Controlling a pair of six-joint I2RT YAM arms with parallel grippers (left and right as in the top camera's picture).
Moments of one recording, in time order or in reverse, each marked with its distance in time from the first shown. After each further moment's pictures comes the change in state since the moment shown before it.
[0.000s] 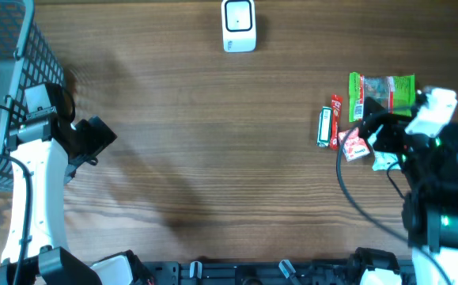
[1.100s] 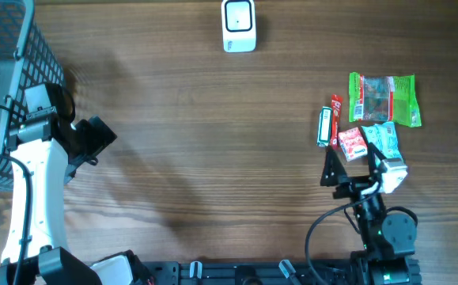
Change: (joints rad) left arm 0.000 0.000 0.000 0.000 0.000 0.000; right arm 0.260 -0.750 -0.775 0.418 0.092 0.101
